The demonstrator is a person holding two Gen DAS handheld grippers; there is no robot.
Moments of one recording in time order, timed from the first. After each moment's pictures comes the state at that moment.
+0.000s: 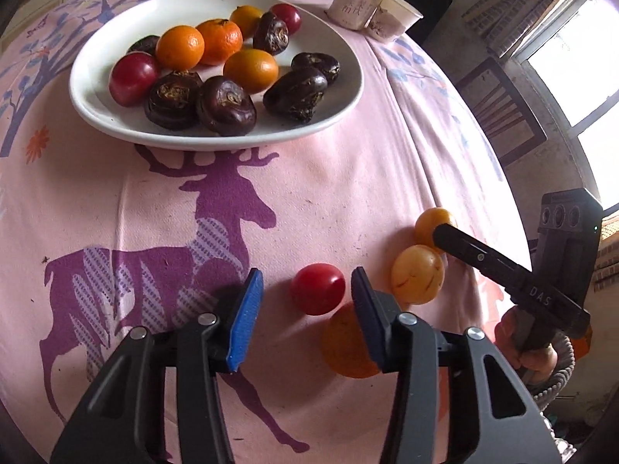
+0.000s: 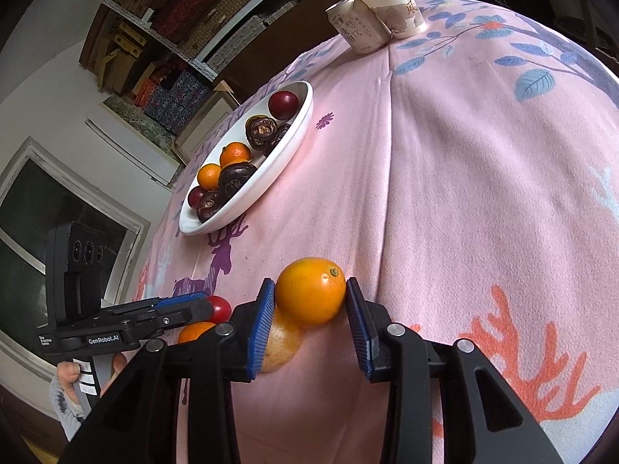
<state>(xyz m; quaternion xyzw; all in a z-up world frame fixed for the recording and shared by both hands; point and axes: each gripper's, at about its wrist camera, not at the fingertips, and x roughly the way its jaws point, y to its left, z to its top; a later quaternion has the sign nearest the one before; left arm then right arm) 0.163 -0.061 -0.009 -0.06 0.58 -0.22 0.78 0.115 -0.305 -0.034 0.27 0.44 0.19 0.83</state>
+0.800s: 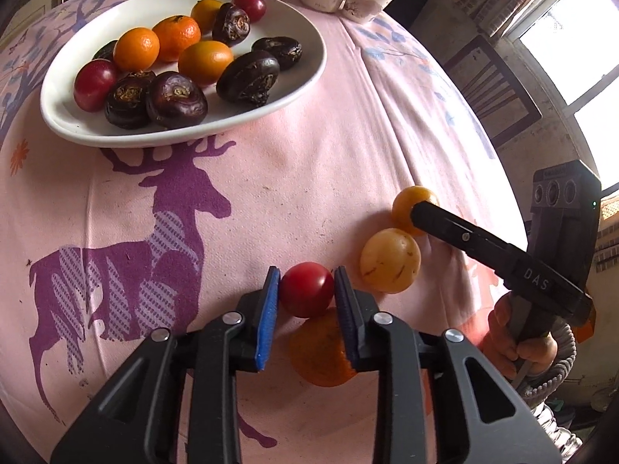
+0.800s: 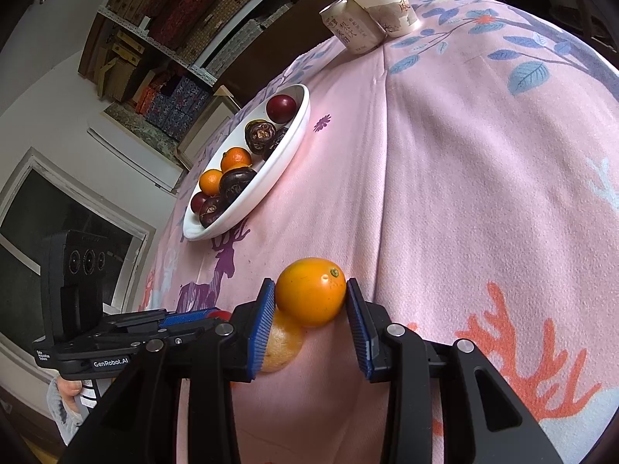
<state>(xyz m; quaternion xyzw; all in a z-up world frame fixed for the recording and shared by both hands) 0.156 -0.092 -0.010 -0.04 0.58 -0.24 0.78 0.114 -0.312 -0.036 0.29 0.44 0.19 0.83</state>
